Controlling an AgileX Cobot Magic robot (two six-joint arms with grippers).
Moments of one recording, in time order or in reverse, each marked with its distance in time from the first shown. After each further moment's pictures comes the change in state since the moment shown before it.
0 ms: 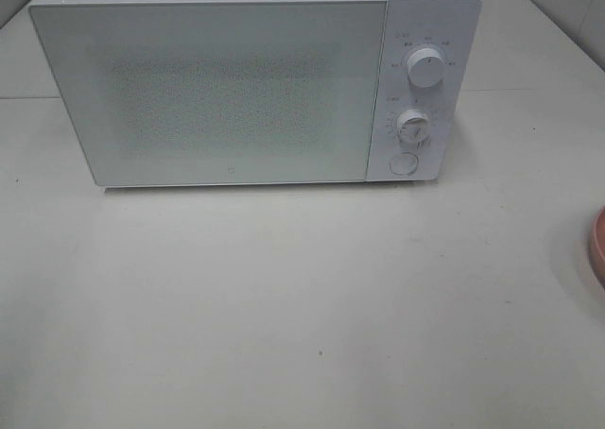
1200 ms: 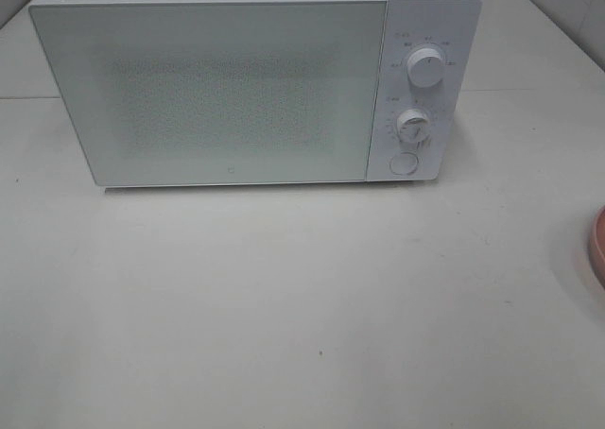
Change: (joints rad) left arm 0.000 -0.336 0.041 0.002 -0.090 -0.018; right arm 0.000 0.000 0.000 0.000 0.000 0.000
